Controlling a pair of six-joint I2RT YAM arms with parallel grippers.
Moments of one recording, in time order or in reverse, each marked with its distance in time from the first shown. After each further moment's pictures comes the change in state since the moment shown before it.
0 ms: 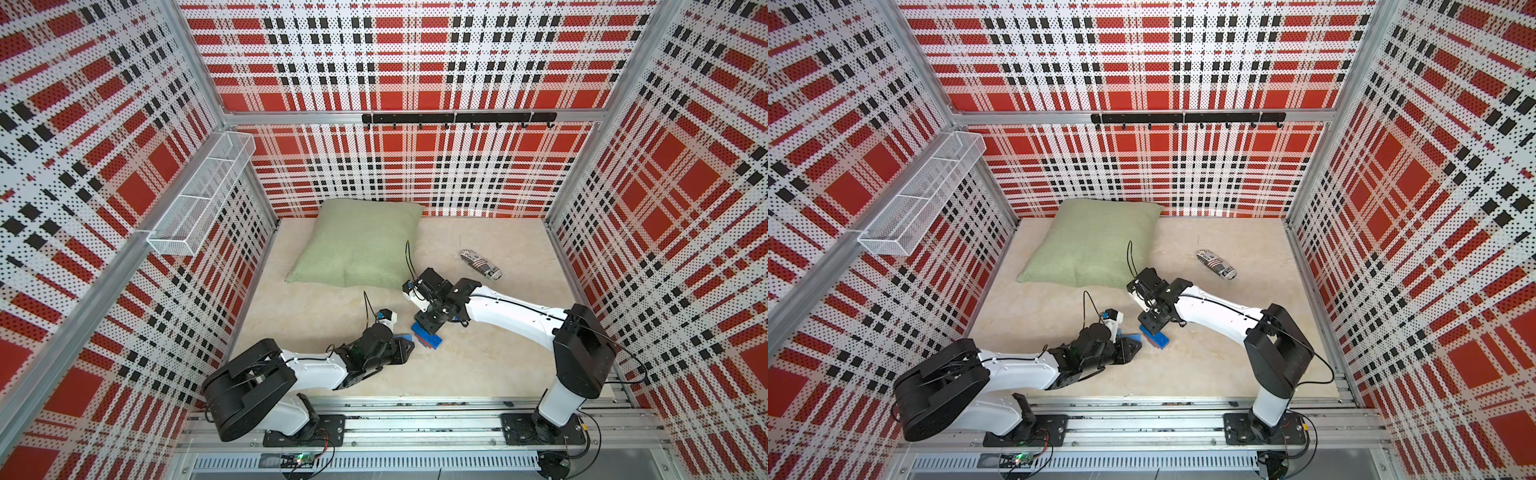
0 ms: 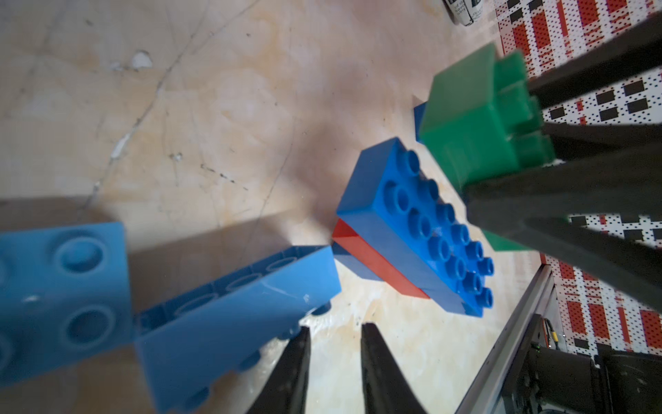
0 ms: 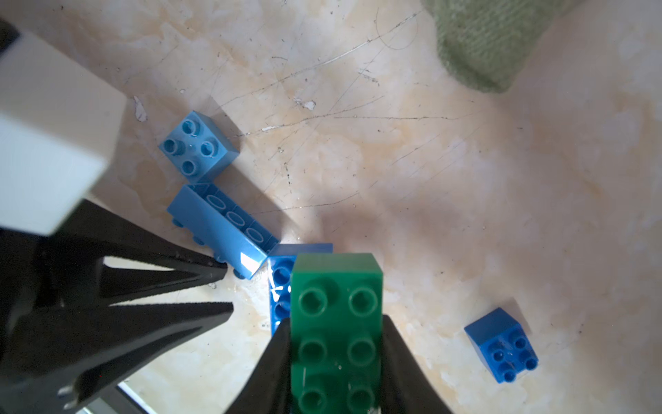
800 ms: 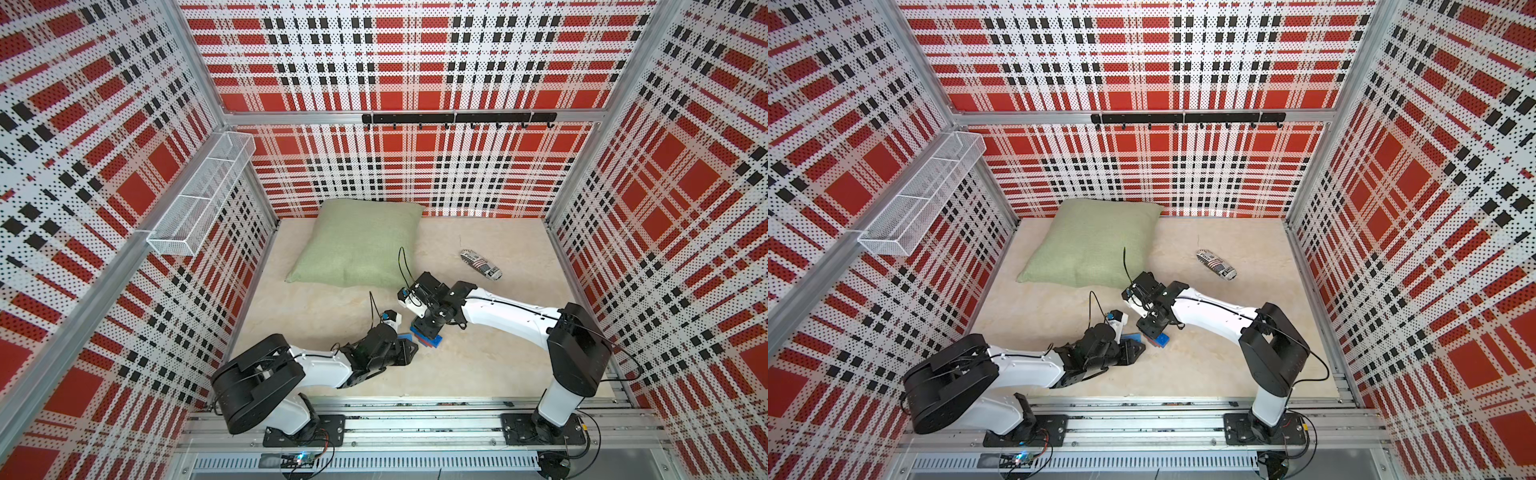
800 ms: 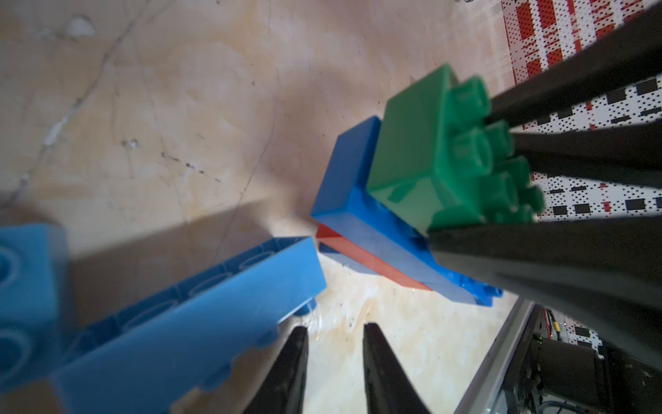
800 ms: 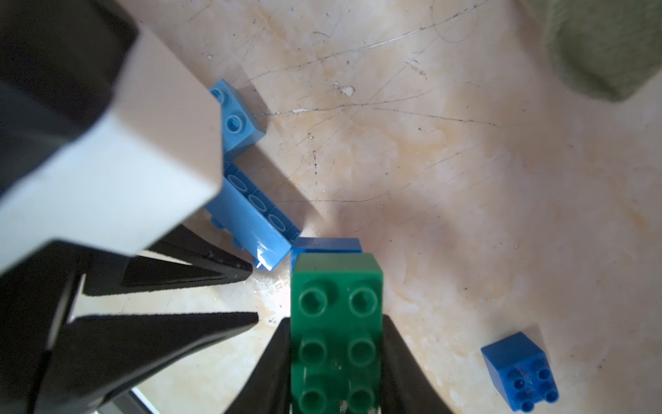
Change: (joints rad) left arm -0.025 0.055 0.030 0.013 0.022 0.003; right arm 0.019 0.022 -0.015 0.010 -0.040 -0.080
